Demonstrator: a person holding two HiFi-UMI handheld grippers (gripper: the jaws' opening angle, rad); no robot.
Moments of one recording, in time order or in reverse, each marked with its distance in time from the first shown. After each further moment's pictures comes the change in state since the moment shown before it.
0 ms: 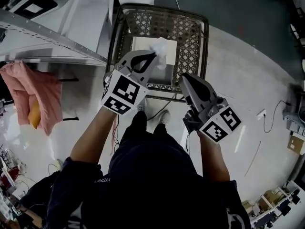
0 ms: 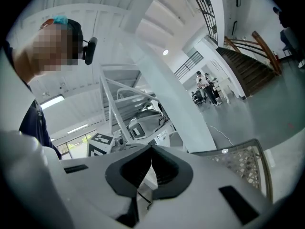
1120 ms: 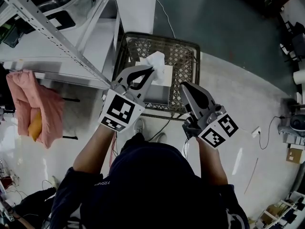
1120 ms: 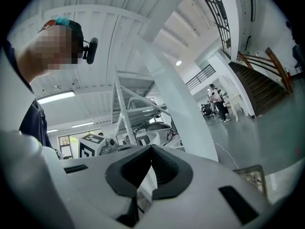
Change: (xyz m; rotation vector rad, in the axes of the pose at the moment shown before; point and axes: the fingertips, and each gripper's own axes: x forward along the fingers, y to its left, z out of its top) left arm -0.082 0.005 0.090 0.061 -0.189 0.084; right arm -0.011 0.058 0.073 -0.154 -0.106 0.052
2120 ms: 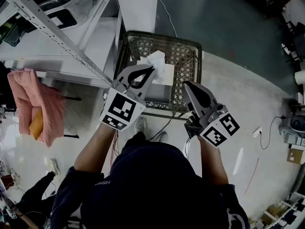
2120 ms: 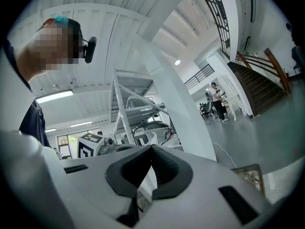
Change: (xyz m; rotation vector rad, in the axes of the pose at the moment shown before) left arm 0.001 0.001 -0.007 -0.003 0.019 0.009; right arm -0.003 -0.006 -0.005 0.002 0.012 -0.017
